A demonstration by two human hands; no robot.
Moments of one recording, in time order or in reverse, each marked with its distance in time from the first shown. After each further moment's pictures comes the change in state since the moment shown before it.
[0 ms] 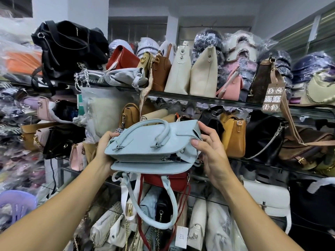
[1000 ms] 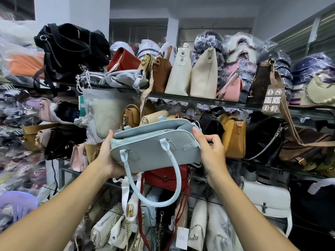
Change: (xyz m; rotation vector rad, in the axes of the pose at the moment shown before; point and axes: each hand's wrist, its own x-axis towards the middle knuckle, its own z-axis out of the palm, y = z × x) left_hand -0.018 0.002 0.008 -0.062 0.061 -0.263; right_hand 0.003 -0.001 0.015 -0.253 0.366 0.120
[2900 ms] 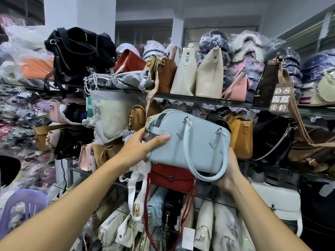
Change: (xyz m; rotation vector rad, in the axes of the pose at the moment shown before) left_hand -0.021 -0.008 0.031 0.849 -0.214 0.578; right_hand 0.038 0.044 -0.036 0.393 -0.203 0.442
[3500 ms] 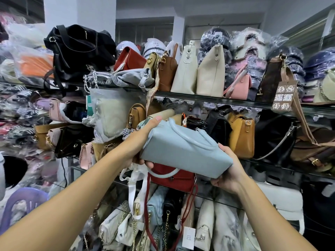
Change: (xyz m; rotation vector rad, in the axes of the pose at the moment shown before) left_hand -0.002 0.031 0.005 0.013 0.033 -0.364; right_hand 0.013 0.007 -0.023 -0.125 -0.063 0.222
